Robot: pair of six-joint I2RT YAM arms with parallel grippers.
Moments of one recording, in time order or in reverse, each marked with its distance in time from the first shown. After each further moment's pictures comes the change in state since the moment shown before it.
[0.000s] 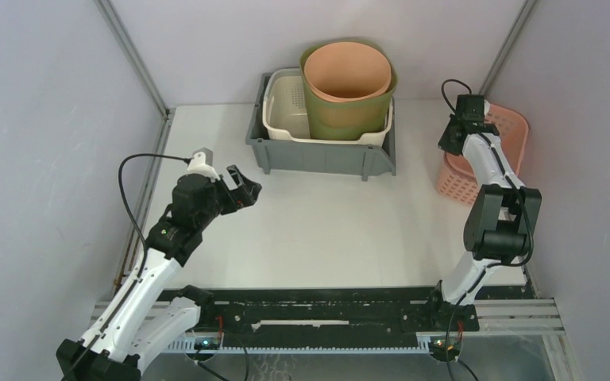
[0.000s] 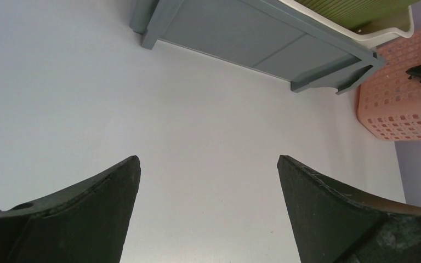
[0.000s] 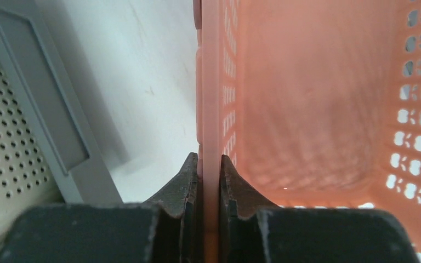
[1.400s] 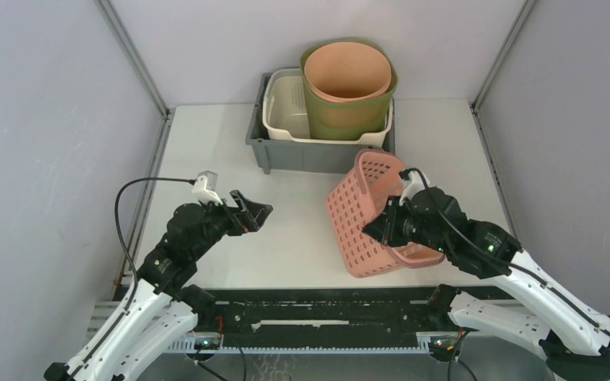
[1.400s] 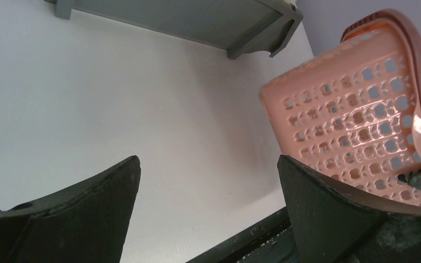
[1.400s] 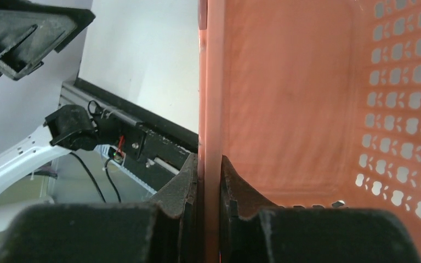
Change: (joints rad) left arm -0.177 -0.247 -0.143 0.021 0.041 -0.097; right arm 0.995 -1.007 -0.414 -0.332 -0.064 0.384
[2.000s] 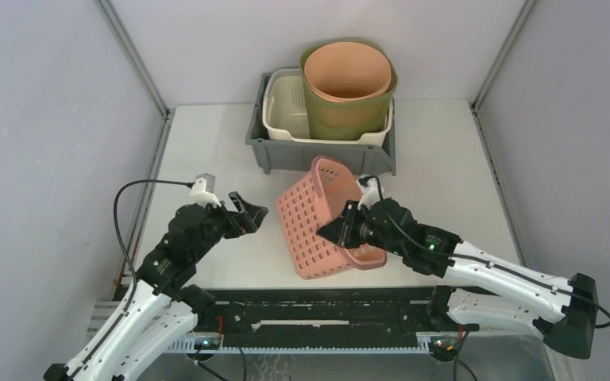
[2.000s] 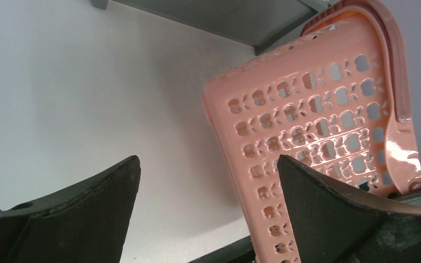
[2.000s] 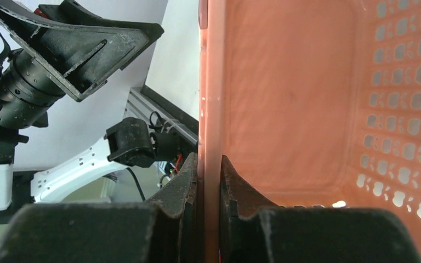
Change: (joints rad) left arm -0.001 -0.012 0.003 -0.076 -0.077 0.011; right arm 0.187 0.148 -0.249 0.576 0.001 0.192
